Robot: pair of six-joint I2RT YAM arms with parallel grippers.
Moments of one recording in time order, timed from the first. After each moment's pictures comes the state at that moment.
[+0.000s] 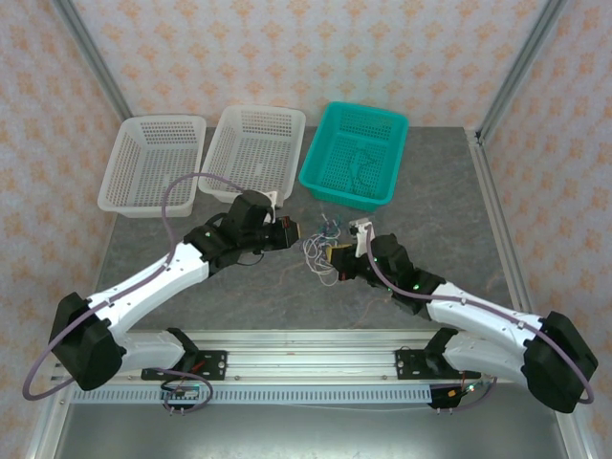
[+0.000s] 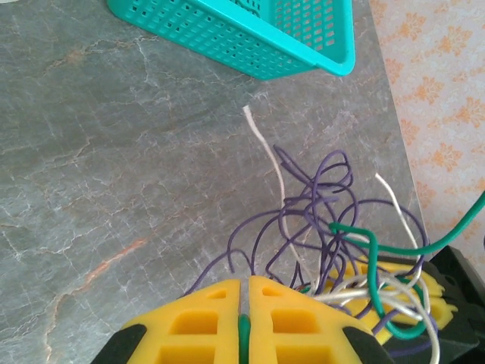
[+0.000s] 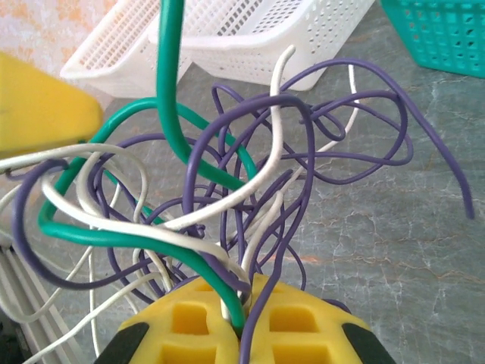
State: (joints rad) left arm -0.63 1.24 0.96 -0.41 0.14 -0.74; right arm 0.78 1.02 0.47 0.11 -0.05 0.54
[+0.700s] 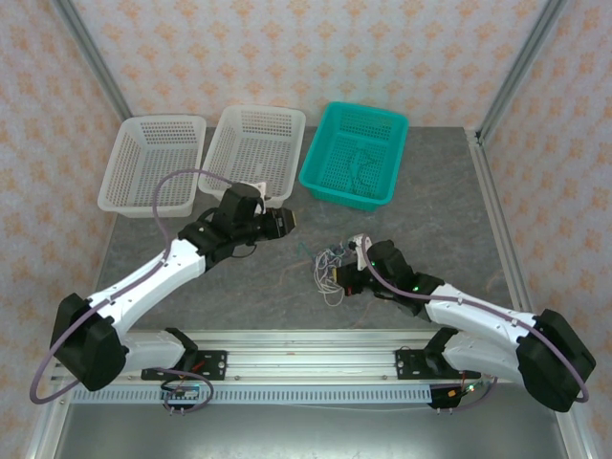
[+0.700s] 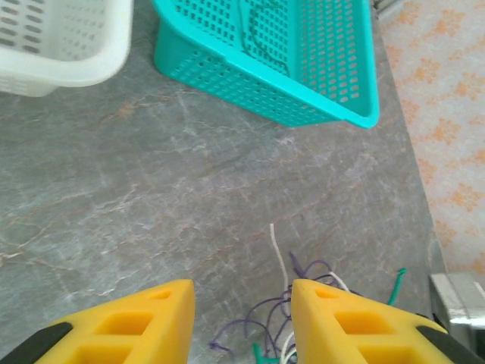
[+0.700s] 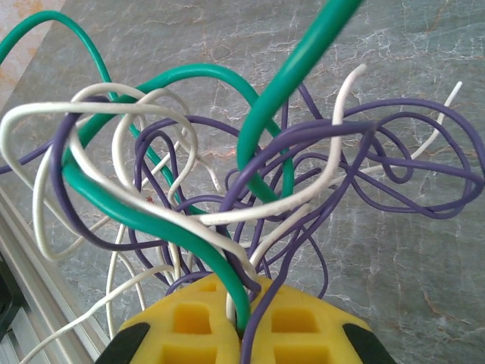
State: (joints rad) left arm -0.55 1.26 0.96 -0.35 0.15 -0.70; right arm 0.76 1.04 0.42 -0.01 -0.20 0.51
